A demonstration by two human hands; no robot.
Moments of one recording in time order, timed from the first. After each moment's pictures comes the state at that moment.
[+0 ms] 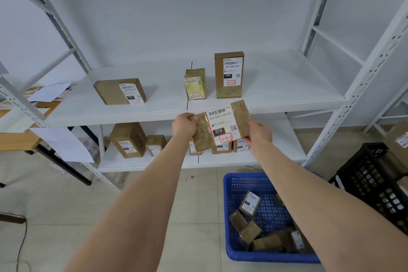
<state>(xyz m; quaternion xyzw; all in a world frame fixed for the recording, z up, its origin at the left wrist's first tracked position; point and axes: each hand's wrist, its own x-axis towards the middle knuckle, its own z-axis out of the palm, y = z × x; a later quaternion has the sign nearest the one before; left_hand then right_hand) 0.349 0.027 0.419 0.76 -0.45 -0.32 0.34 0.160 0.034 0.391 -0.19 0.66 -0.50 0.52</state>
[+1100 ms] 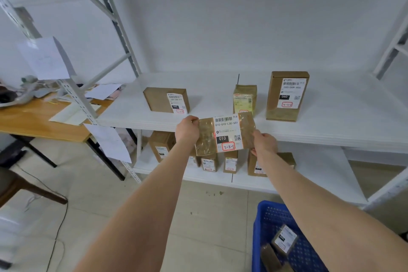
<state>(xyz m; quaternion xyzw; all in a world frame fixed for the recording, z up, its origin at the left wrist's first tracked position) 0.480 -0.015 0.430 0.82 -0.43 -0.20 0.33 0.288 -0.044 0.384 -0.36 0.68 -0.38 0.51</state>
